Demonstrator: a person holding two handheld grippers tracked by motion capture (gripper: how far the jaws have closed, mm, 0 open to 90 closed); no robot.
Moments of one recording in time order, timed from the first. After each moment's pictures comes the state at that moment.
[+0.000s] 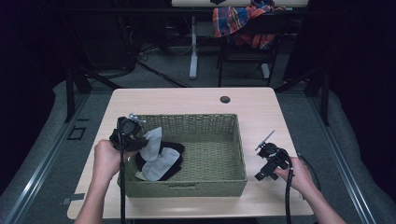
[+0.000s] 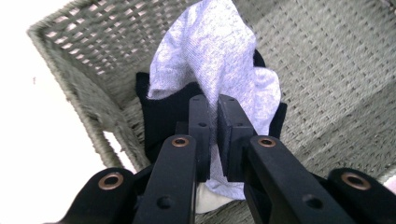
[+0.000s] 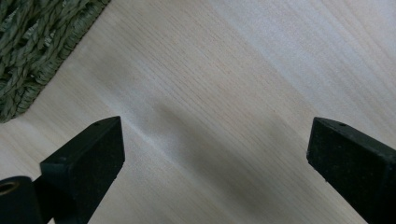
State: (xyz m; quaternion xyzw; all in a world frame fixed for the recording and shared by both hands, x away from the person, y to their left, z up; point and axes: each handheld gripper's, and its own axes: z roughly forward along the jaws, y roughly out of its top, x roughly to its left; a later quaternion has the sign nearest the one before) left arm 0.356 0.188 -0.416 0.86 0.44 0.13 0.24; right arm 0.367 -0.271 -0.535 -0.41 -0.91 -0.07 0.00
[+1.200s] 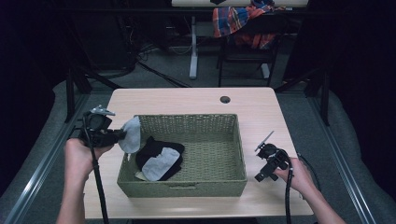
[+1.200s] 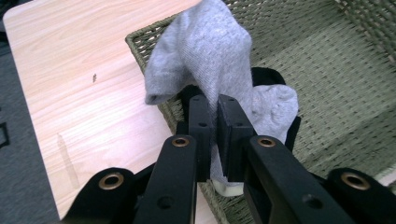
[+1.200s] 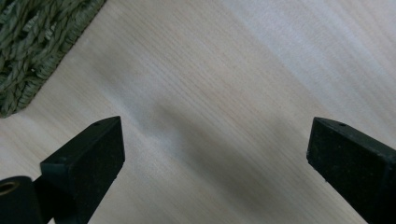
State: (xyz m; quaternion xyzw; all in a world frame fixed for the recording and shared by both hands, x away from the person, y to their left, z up) left arm 0.339 0.246 -0.381 0.81 0.48 0.16 0.29; right arm 0.364 -0.269 -0.539 -0.42 -0.90 -0.08 0.00
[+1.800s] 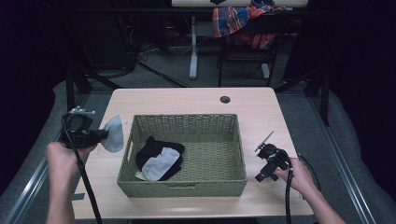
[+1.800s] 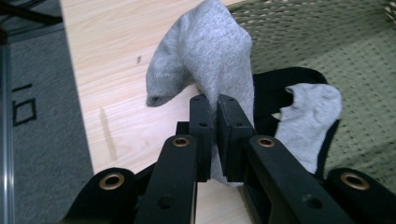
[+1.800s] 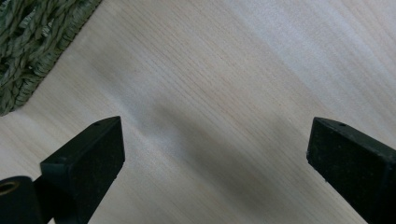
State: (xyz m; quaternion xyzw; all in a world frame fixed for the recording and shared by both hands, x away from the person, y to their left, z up) left arm 0.334 0.288 -0.382 0.78 0.54 0.18 0.27; right arm 0.366 -0.270 -0.536 -0.41 -0.91 -0.06 0.01
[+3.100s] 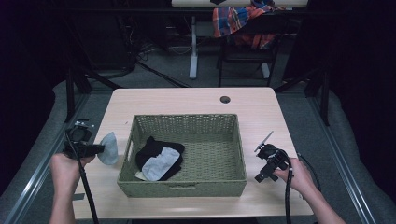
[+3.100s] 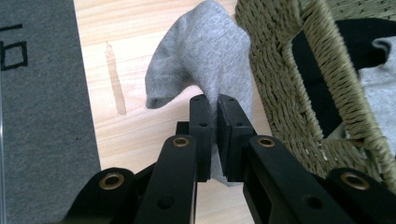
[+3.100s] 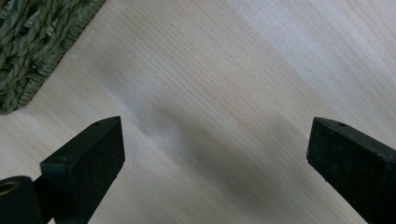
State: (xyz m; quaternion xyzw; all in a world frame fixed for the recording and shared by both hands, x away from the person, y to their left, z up) left arm 0.352 0.319 -0.457 0.77 0.59 0.13 0.22; right arm 0.362 -0.268 -0.541 -0.43 -0.90 -0.09 0.00
